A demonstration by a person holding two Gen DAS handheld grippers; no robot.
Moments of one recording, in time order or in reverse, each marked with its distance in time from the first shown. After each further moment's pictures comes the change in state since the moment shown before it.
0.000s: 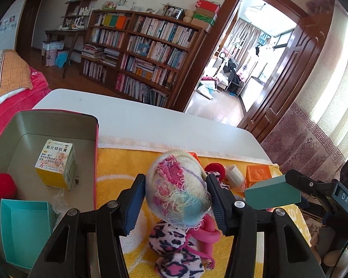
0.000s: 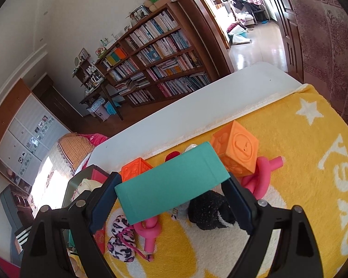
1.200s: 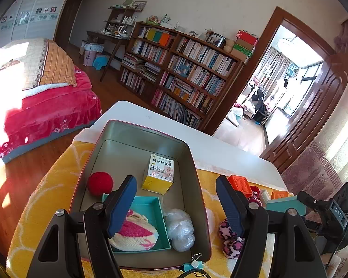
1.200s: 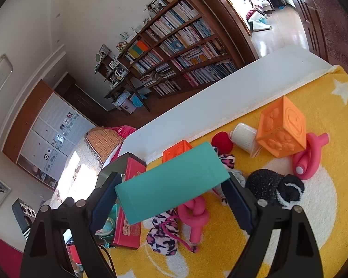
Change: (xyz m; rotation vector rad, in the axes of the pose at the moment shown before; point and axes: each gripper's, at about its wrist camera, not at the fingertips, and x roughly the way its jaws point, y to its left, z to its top) left arm -0.114 0.106 -0.003 -0.165 -0.123 0.135; right arm 0.022 0.035 -0.017 0.027 0.072 0.192
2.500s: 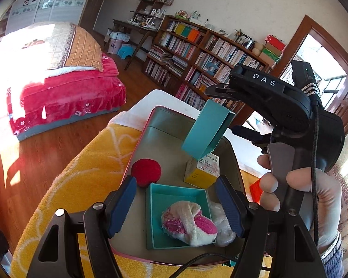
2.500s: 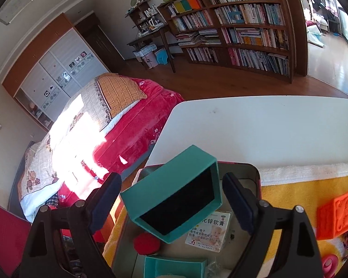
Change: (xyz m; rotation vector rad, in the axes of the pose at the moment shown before) left arm 0.004 0.057 -0.013 -0.114 0.026 0.109; right arm 0.217 0.199 -0.009 -0.322 0.240 -0.016
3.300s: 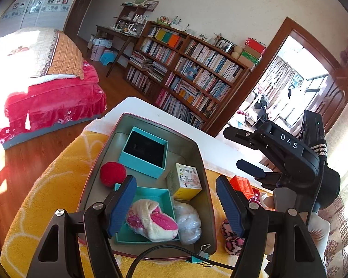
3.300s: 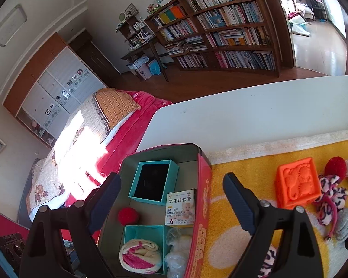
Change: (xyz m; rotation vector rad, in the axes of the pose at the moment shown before) left arm -0.018 -0.035 -0.005 0.050 -0.044 -0.126; right arm -0.076 -0.062 -0.032 0.107 -0.071 0.019
